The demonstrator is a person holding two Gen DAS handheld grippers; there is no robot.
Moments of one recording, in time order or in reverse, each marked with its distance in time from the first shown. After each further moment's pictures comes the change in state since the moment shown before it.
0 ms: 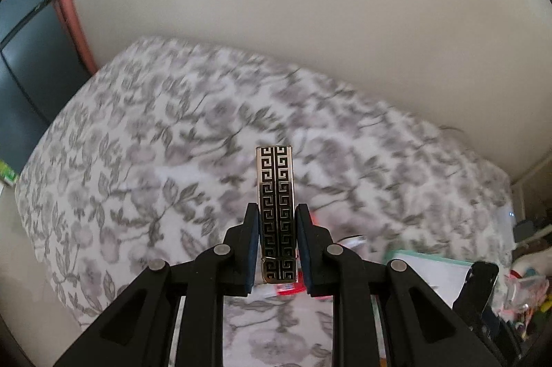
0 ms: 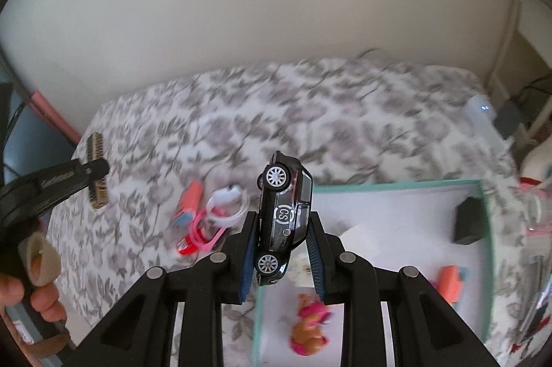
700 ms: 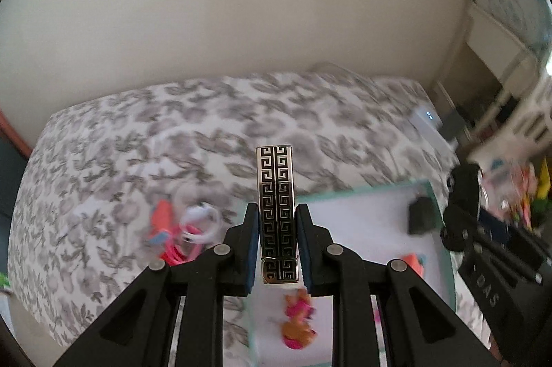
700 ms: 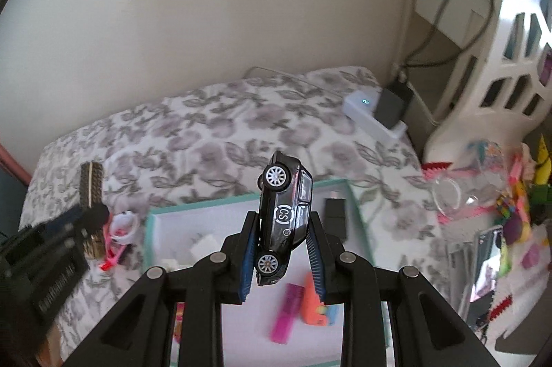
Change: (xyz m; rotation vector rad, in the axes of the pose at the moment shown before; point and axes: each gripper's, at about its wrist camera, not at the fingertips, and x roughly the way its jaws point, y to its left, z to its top) left arm -0.028 -0.165 -0.072 0.423 0.025 -0.170; right arm -0.048 -0.127 -0.001 0.136 -0.046 -0.233
